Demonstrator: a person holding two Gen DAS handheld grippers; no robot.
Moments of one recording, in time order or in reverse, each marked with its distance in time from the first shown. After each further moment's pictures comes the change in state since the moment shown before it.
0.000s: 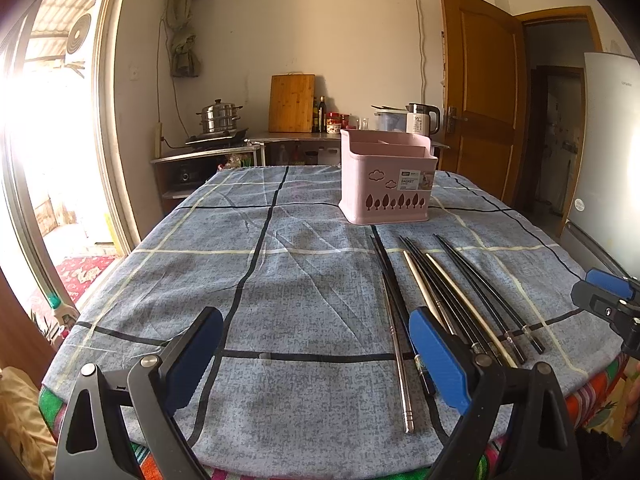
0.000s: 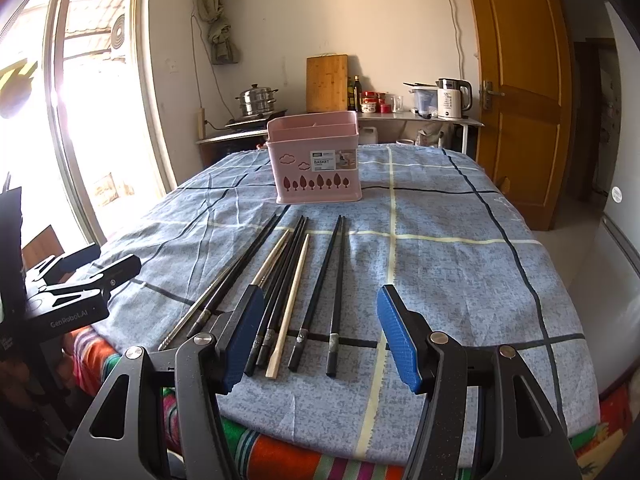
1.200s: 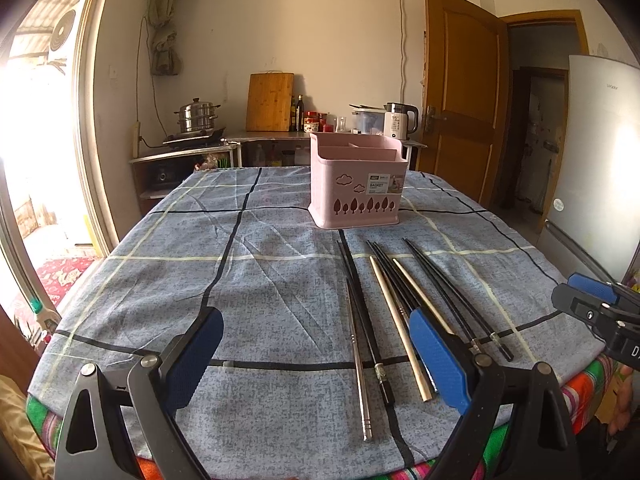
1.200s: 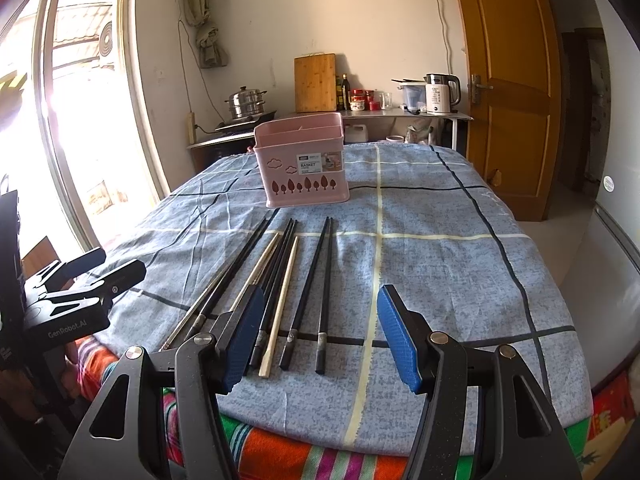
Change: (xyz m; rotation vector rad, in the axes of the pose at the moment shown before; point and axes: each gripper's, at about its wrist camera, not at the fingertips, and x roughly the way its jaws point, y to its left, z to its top) left arm -0.007 -0.013 0.014 0.000 0.014 -0.096; right arm -0.011 -0.010 0.005 0.046 0.004 -0.016
